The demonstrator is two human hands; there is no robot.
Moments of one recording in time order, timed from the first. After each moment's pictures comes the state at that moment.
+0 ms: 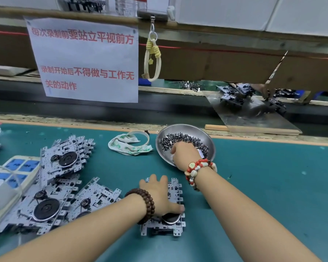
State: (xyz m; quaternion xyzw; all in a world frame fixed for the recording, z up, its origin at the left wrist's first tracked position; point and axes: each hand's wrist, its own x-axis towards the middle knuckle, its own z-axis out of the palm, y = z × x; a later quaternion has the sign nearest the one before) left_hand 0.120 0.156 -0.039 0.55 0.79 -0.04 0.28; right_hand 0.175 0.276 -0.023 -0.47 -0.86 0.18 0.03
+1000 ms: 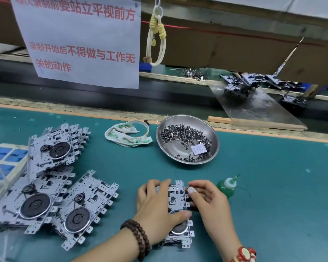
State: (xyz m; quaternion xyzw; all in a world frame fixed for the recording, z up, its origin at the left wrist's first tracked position) left_hand 0.138 0.123 -0.073 0.51 0.78 0.23 0.28; right_hand 0.262 0.192 -0.085 -0.47 -0.60 0.53 0.36
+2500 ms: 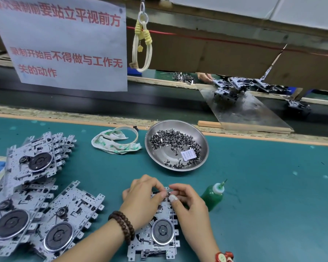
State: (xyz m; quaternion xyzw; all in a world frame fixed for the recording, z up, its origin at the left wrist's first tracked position) left_hand 0.119 0.152 -0.064 0.50 0.77 0.29 0.27; right_hand 0.247 0.189 -0.081 -0.45 -0.65 0.51 0.33
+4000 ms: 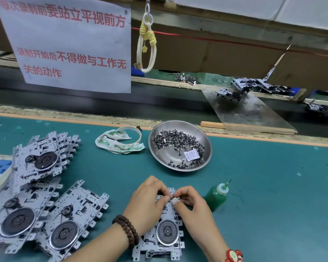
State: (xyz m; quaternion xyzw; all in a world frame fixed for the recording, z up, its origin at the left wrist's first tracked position) left_hand 0.118 0.148 -0.069 0.55 0.72 0.32 0.26; right_hand 0.249 0.194 -0.083 -0.46 -0.66 0.52 0.28
